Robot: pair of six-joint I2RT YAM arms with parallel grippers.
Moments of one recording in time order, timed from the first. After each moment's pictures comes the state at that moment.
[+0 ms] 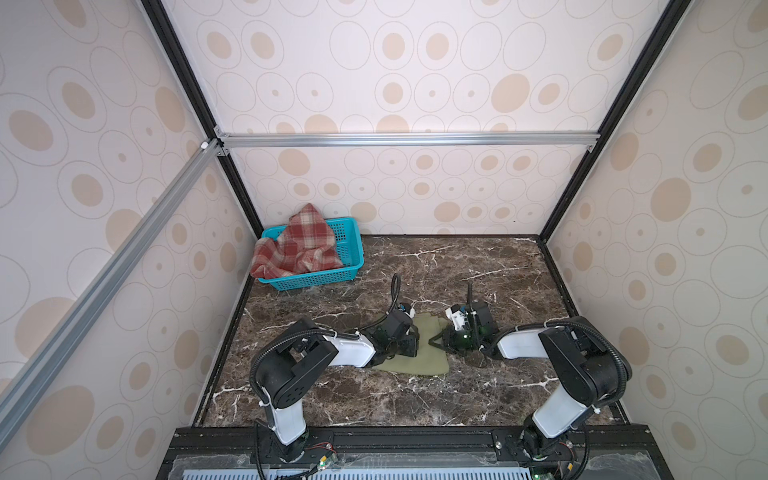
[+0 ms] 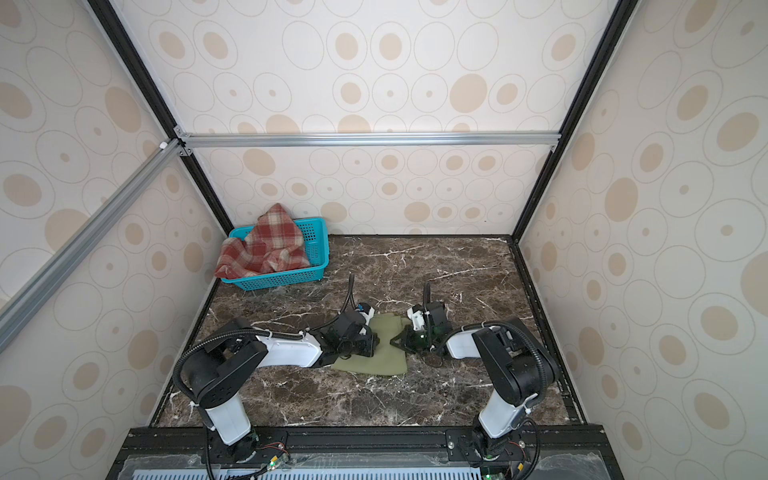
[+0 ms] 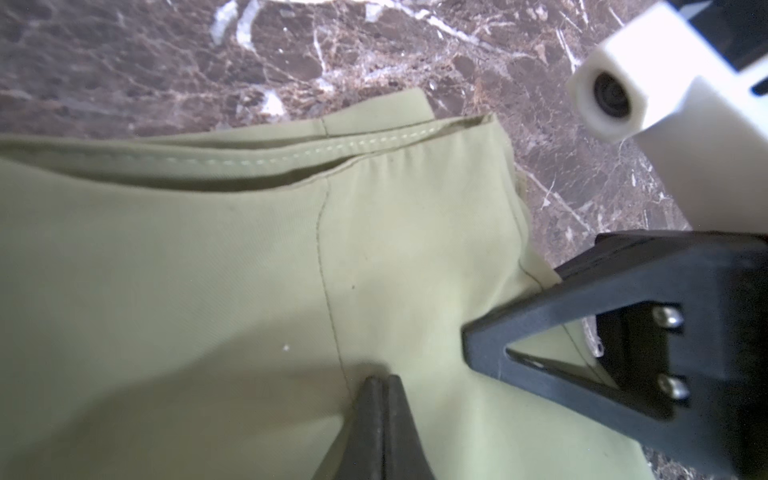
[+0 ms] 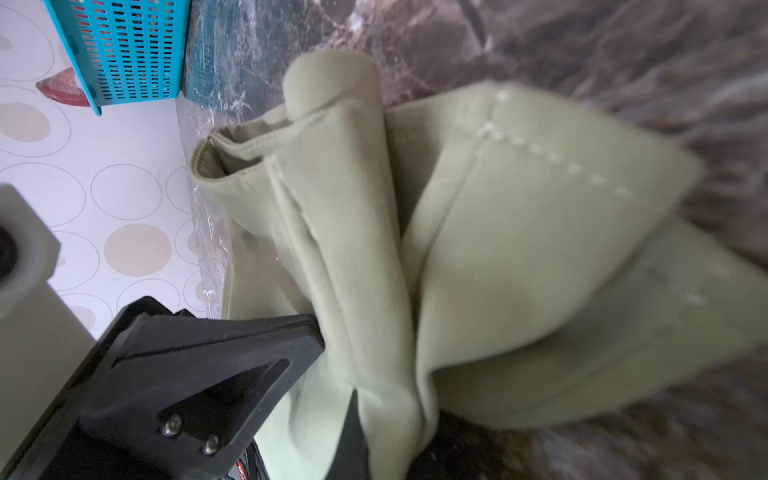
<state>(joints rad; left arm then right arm) -0.84 1.78 0.79 0.21 0.07 -0.62 0.42 1.67 0.58 0.20 -0.60 0.75</state>
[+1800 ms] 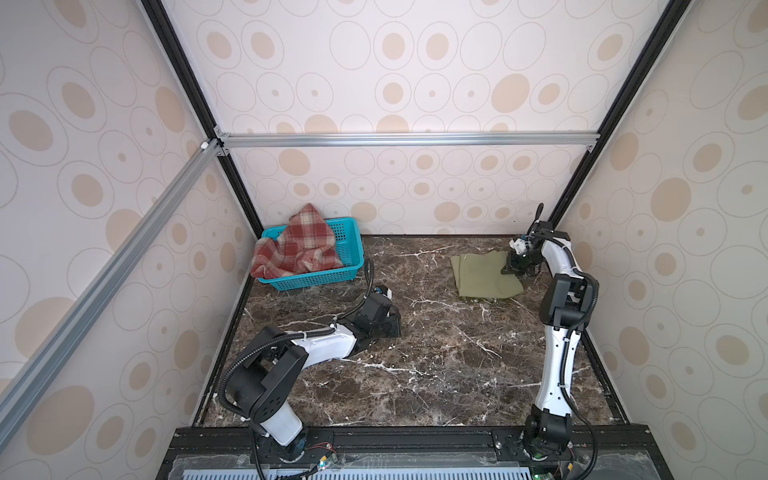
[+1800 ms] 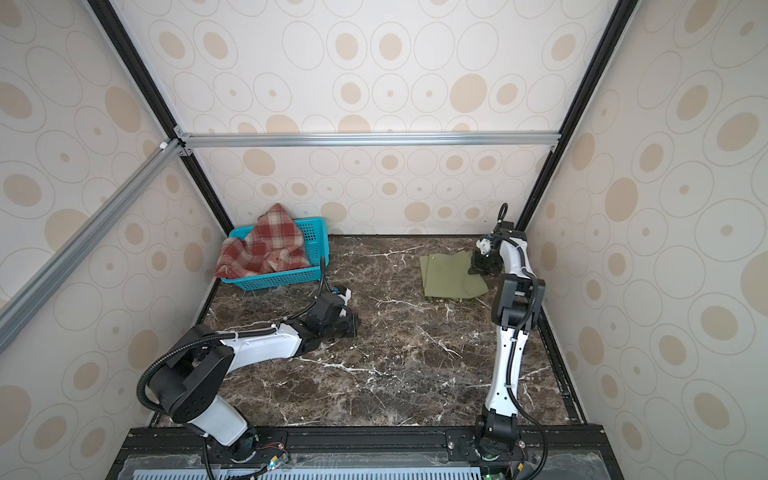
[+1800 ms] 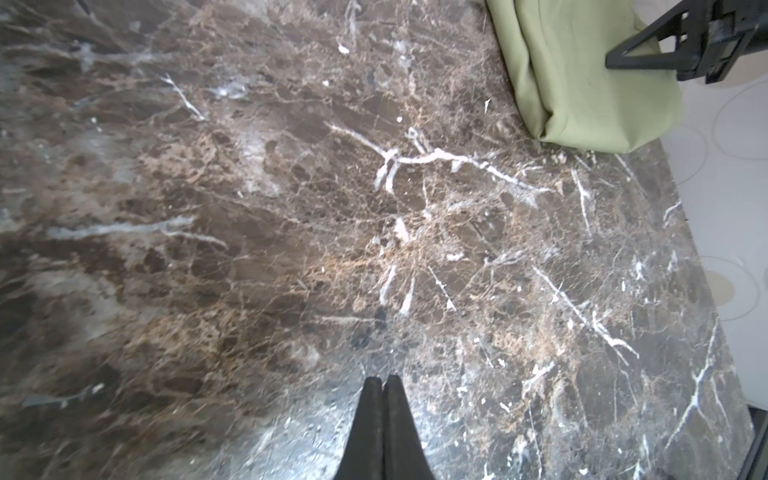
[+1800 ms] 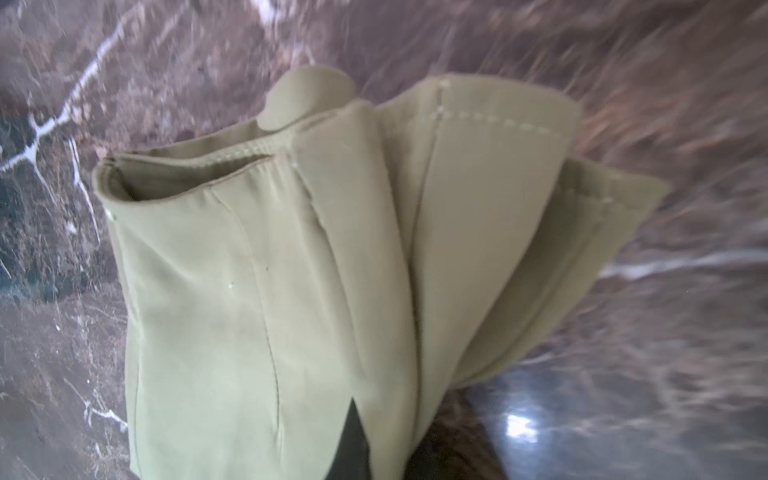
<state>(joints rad) -0.67 1.62 0.78 0.12 0.04 -0.66 -0.24 2.56 2.38 -1.13 -0.42 -0.06</state>
